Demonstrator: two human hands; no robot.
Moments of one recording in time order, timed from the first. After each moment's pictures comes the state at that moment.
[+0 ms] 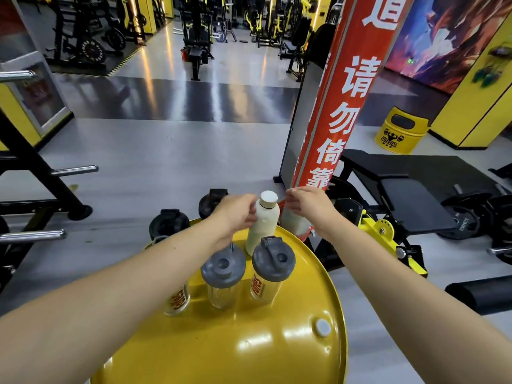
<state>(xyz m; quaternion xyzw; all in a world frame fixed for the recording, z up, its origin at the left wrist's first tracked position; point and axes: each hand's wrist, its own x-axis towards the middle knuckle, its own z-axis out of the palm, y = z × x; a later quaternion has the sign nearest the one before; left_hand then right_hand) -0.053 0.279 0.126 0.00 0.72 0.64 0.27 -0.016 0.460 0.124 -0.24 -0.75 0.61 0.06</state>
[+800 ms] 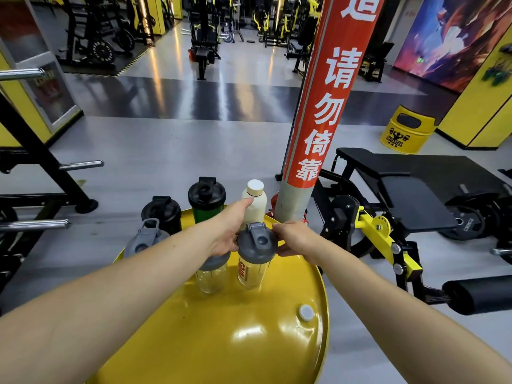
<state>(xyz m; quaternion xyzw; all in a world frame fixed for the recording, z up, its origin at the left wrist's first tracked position) 0.006 0.299 0.120 -0.08 0.68 0.61 0.39 0.050 0.461 0.081 -0.23 -0.83 0.49 -0.15</state>
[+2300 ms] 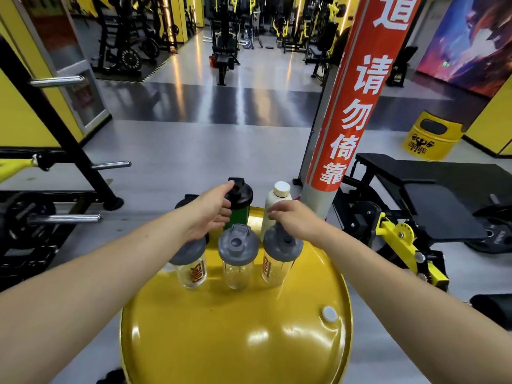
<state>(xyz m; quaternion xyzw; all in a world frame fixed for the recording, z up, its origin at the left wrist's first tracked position) -0.035 0.205 0.126 -0.04 0.74 0.60 0.31 0.024 0.410 0.110 -0.08 -0.92 0.38 -0.06</state>
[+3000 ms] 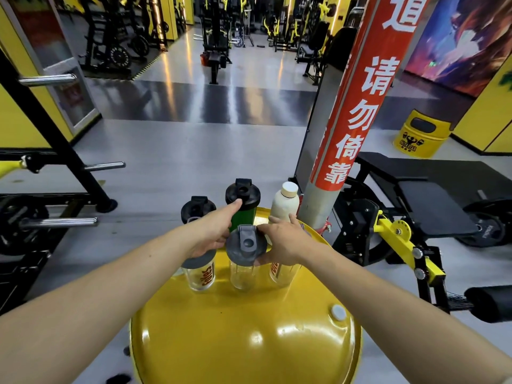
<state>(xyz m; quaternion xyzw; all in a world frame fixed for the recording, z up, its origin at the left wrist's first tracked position) -0.020 0.183 0.112 -0.02 0.76 0.54 0.35 0.032 0.361 0.087 0.07 -0.99 0.05 -0.12</state>
